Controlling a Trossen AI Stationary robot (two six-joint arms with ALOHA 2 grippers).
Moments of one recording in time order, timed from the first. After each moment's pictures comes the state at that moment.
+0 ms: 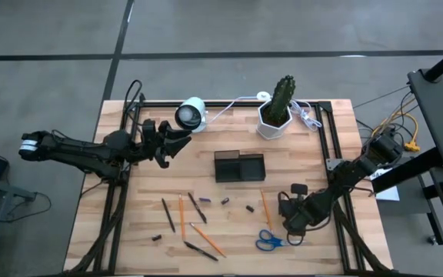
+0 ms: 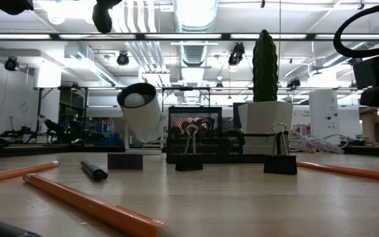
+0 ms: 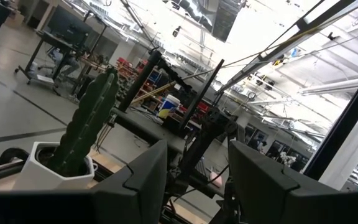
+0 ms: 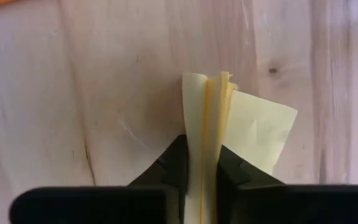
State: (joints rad) left arm -0.05 0.86 0.56 0.62 -0.29 -0.49; right arm 0.69 1.61 0.79 -0.73 0.18 0.86
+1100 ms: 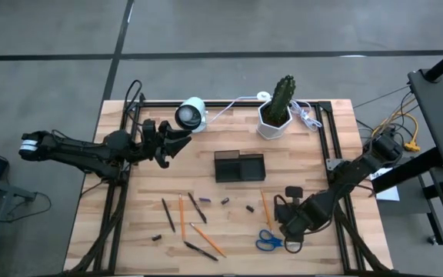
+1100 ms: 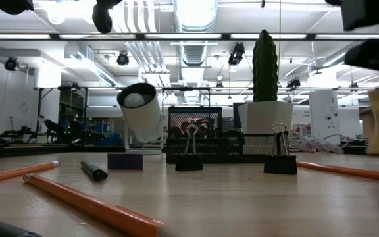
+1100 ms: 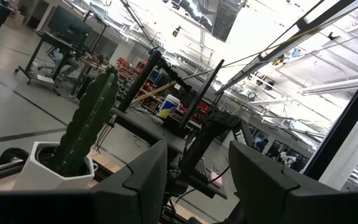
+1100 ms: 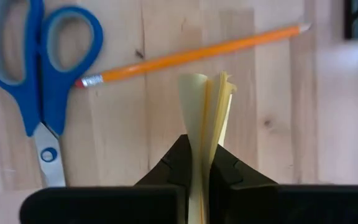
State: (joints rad) left arm -0.05 0.86 0.56 0.62 -0.29 -0.49; right arm 0.69 1.60 1.03 -0.89 0.22 0.77
